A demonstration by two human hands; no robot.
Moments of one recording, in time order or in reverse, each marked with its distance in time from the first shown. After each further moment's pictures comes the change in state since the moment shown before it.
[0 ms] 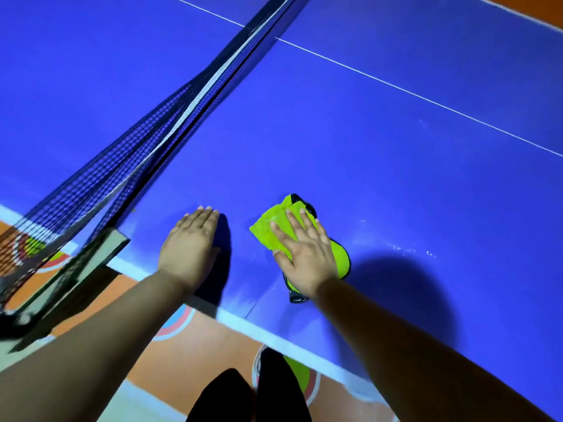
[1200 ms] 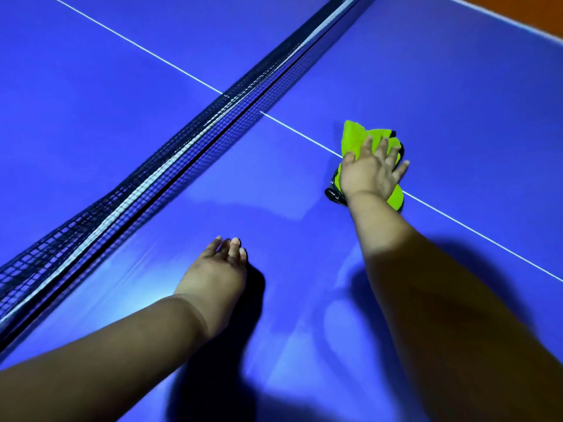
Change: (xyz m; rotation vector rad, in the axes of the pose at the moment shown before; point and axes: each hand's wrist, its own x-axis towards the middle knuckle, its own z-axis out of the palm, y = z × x) left_hand 0.340 0.111 -0.036 0.498 -0.500 0.081; right_hand 0.476 0.276 -0.078 -0.010 0.106 0.572
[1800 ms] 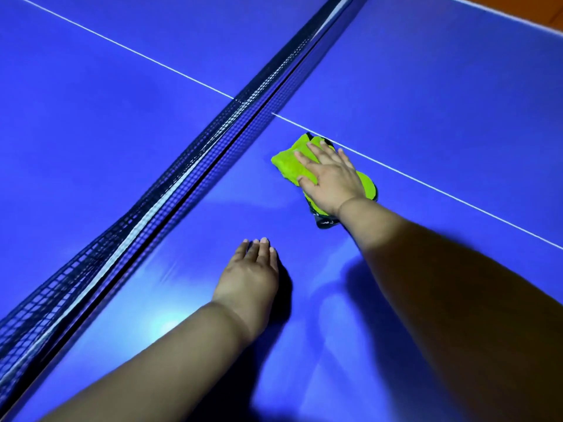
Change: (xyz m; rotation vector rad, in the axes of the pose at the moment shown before) left_hand -0.012 -0.008 0.015 -0.071 0.178 0.034; right_hand -0.062 -0.048 0.007 -0.040 -0.131 -0.636
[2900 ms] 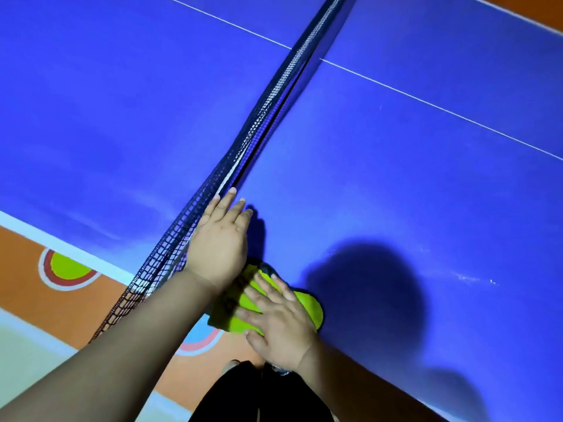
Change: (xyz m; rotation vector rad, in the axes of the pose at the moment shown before) left_hand -0.291 -0.149 0.139 -0.323 0.514 -0.050; right_hand -0.393 -0.422 0.101 0.059 -0.024 -0.327
